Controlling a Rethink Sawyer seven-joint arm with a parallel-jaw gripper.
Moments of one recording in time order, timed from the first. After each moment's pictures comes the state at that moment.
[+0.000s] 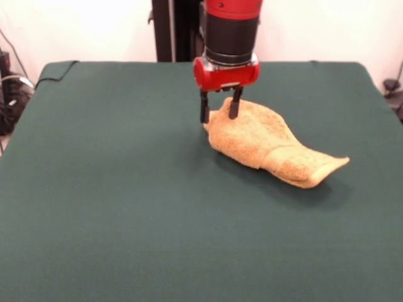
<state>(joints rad) -0.29 -0.59 0.15 1.77 -0.44 0.38 1.57</state>
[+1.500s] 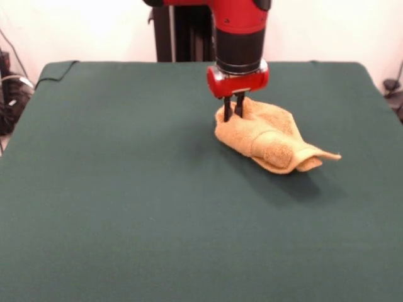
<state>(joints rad) -0.30 -0.52 0.15 1.81 -0.37 0.31 1.57</state>
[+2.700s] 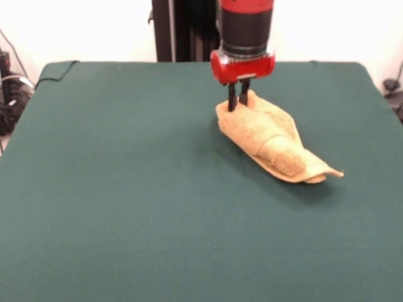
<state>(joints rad) -0.28 -0.62 0.15 1.85 -0.37 0.31 1.57</state>
